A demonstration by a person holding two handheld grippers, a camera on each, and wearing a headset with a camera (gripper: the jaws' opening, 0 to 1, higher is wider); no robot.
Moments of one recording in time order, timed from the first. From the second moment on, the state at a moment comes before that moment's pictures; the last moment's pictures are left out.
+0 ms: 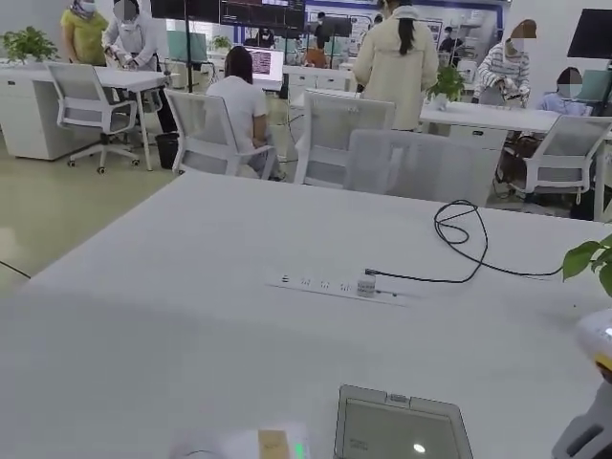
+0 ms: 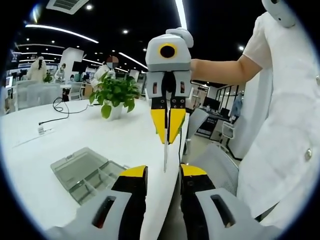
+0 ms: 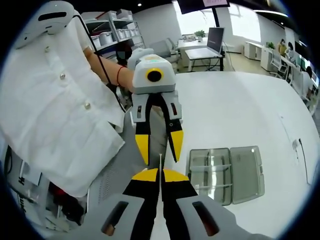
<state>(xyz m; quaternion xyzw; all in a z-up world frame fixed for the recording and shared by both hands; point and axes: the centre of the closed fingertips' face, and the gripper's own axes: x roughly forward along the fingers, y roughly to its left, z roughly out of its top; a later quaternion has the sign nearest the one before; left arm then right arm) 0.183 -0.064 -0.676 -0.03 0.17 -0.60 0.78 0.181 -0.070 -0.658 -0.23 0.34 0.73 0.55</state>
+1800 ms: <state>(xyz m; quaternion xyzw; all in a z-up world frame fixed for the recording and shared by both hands) 0.193 0.001 -0.732 0.03 0.22 -0.54 0.81 0.273 -0.099 -0.764 -0.36 0.38 0.61 0.60</state>
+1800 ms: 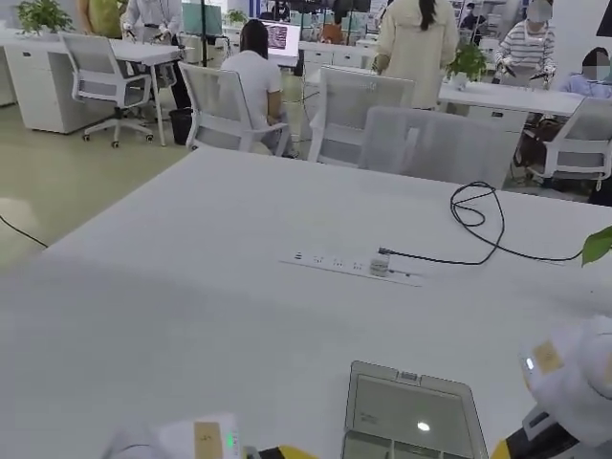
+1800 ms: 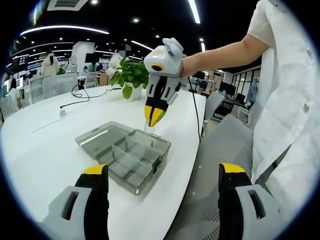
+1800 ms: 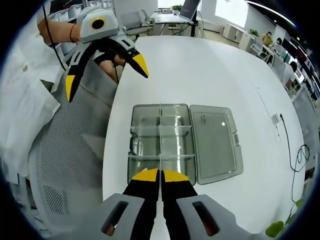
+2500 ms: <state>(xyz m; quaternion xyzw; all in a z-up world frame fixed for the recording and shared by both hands) 0.192 0.002 -0.730 0.02 0.21 -0.54 0.82 0.274 -0.097 -0.782 -0.35 0.40 0.62 0.58</state>
